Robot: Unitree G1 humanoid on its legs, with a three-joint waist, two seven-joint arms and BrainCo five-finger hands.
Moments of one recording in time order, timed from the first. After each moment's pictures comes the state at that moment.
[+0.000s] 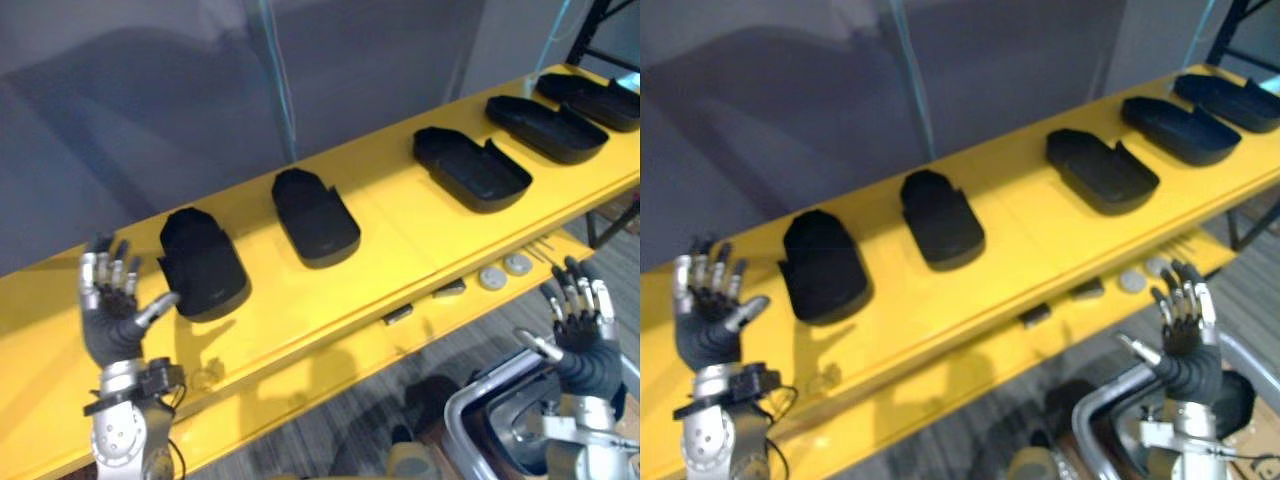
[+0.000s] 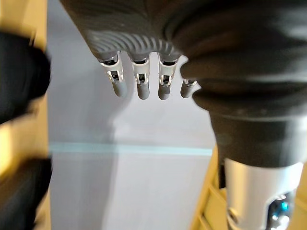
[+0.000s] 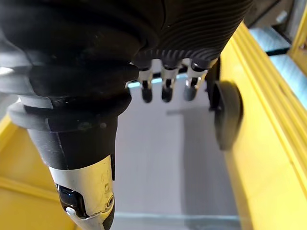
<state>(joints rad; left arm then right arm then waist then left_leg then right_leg) 0.34 0.13 0.09 -0.50 -0.51 -0.25 -0.03 0.49 -0.10 -0.28 -0.43 0.38 -0.38 0.17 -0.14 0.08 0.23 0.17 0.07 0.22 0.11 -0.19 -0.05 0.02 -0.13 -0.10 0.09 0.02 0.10</state>
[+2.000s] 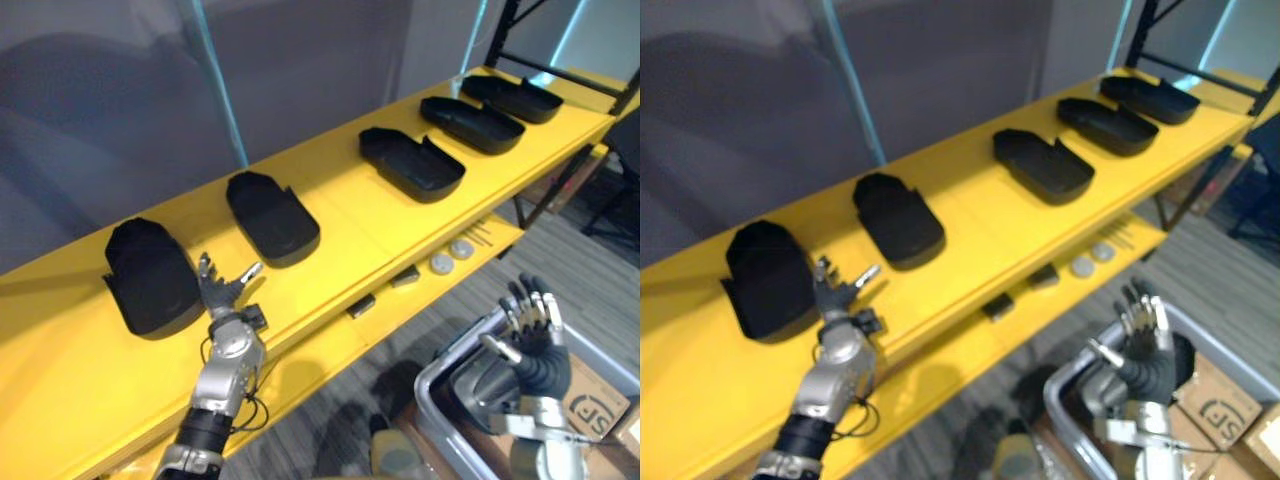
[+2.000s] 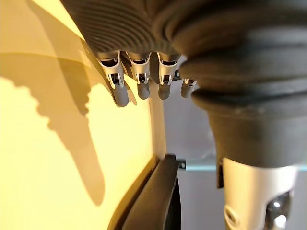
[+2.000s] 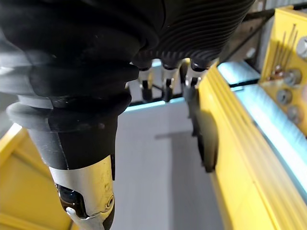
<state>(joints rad) -0.21 0.14 -0.11 0.18 -0.30 0.06 0.79 0.49 -0.12 -0.15 -0.30 0.38 -0.44 0.09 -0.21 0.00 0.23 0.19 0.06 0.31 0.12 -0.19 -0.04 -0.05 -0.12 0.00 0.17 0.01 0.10</state>
